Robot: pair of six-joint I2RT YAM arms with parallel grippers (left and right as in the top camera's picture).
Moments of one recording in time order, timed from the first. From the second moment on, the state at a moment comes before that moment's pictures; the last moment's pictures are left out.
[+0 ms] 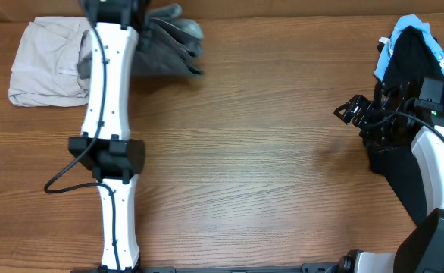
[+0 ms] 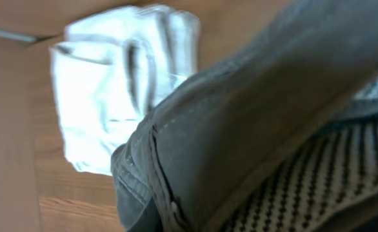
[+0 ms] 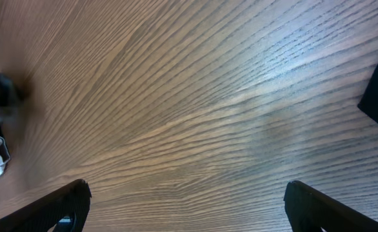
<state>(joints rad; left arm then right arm) -0.11 2.44 2.86 -1.52 -0.42 0.10 -0.29 1.55 1.12 -0.78 -0.47 0.31</state>
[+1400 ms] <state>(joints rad) 0.27 2.45 2.84 -0.82 -0.49 -0.25 -0.29 1.55 1.12 -0.79 -0.49 0.31</state>
